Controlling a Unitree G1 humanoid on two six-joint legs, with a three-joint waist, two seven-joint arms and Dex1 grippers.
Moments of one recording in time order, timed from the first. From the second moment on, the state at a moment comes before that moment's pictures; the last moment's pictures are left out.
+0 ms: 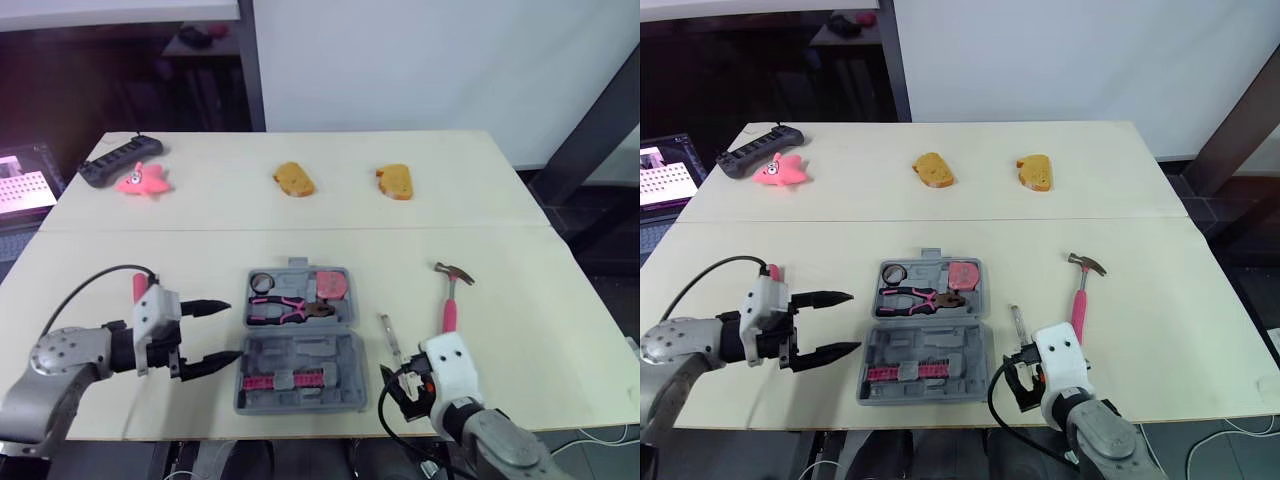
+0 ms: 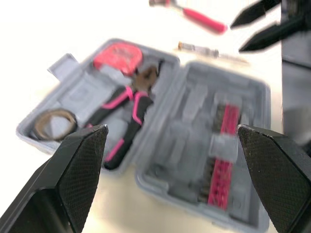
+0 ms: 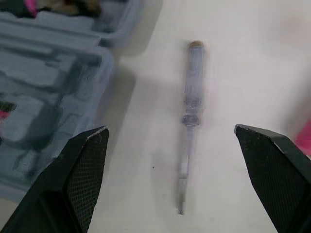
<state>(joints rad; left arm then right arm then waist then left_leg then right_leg) 0.08 0.81 0.19 -0.25 -0.55 0.22 -1.16 0.43 -0.26 0.12 -0.93 0.06 0.98 0.15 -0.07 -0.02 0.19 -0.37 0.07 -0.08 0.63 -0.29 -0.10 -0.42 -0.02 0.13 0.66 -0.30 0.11</state>
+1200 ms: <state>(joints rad) 0.08 0.82 0.25 -0.09 -0.70 0.19 -1.54 0.38 -0.12 0.20 -0.56 -0.02 0.65 0.04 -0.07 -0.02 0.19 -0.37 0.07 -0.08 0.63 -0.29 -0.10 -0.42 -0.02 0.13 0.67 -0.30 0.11</state>
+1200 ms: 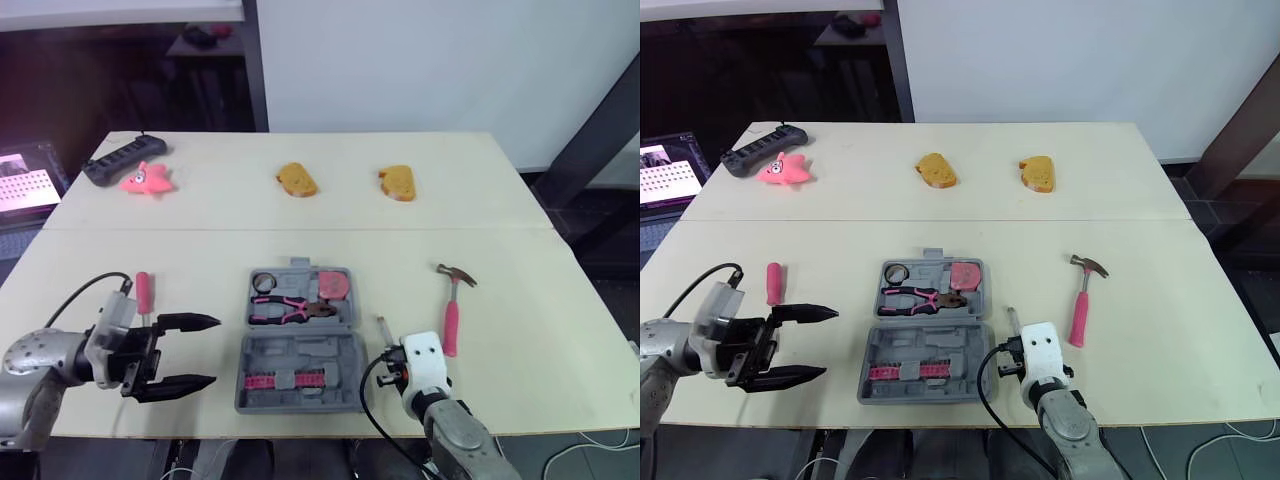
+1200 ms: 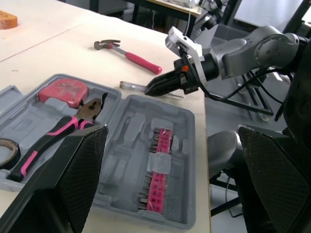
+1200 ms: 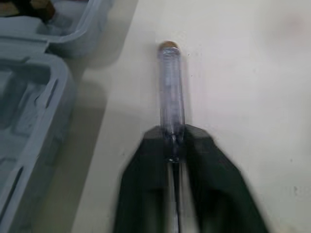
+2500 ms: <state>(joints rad) 0.19 0.86 0.36 -0.04 -0.64 0.12 -1.56 -0.78 -0.51 0.78 -0.49 0.22 1.19 0.76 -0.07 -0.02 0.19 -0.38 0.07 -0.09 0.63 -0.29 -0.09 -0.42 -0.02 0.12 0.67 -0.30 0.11</state>
